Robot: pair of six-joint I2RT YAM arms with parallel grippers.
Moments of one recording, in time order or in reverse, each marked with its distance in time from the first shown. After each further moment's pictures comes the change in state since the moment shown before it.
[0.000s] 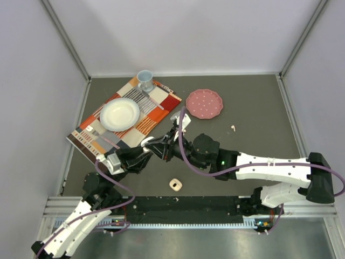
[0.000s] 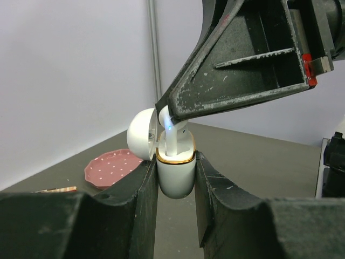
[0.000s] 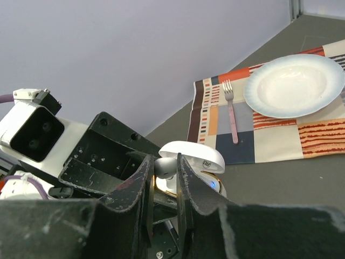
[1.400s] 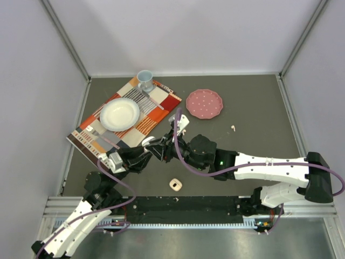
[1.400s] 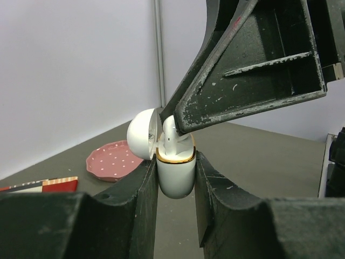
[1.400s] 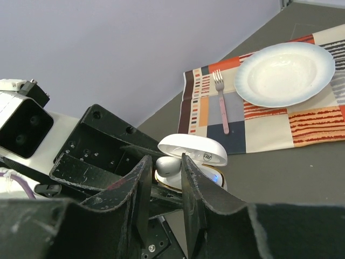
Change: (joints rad) left arm 0.000 0.006 -0.008 -0.017 -0.016 0.000; right arm 0.002 0.018 0.002 -0.035 0.024 -0.003
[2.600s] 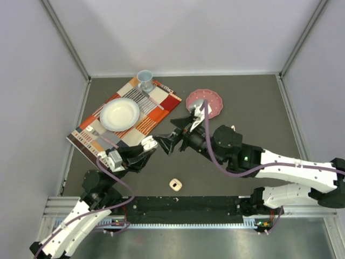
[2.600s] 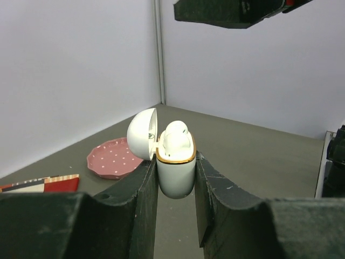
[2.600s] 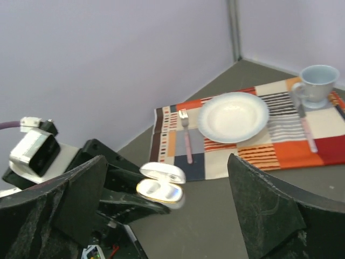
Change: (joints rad) left arm 0.000 0.011 0.045 -0.069 0.001 0.006; right arm -0.003 -0.143 0.120 -0.165 0.098 -0.166
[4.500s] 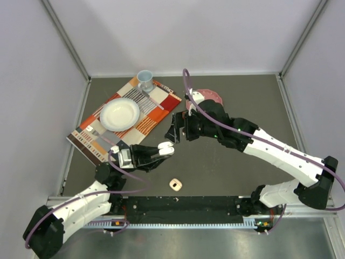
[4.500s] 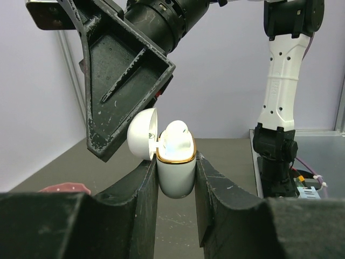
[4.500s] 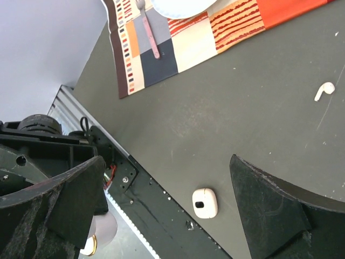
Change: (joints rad) left arm 0.000 0.603 -0.047 0.830 0.349 -0.167; right arm -0.342 0.146 0.198 -0.642 -0.359 0.326
